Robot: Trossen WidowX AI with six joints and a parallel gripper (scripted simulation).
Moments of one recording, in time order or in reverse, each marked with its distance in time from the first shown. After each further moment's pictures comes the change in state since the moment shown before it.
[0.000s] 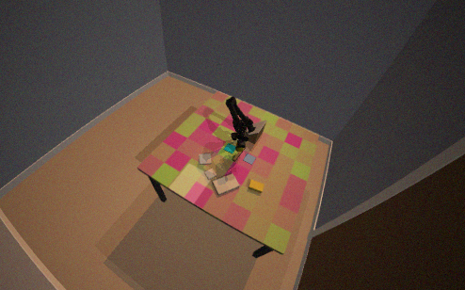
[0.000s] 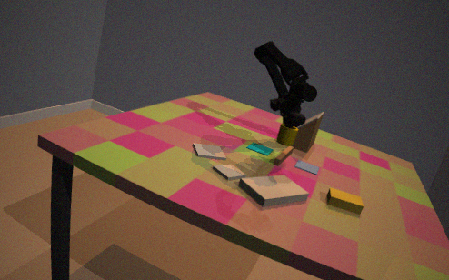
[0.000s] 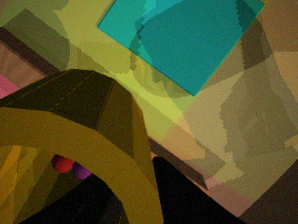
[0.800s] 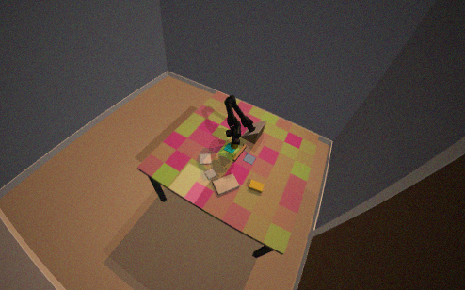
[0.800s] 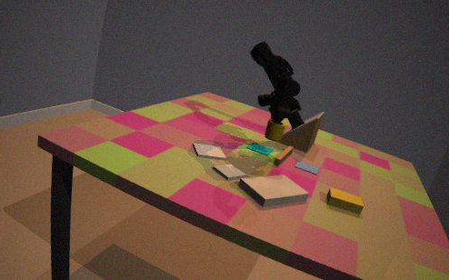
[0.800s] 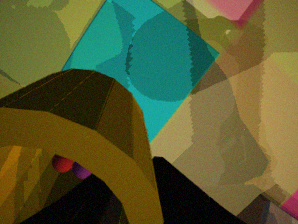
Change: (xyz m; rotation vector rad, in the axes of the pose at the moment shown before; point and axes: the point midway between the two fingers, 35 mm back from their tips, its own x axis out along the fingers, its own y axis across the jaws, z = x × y) arm 0.000 -0.030 0.043 -0.002 -0.002 -0.003
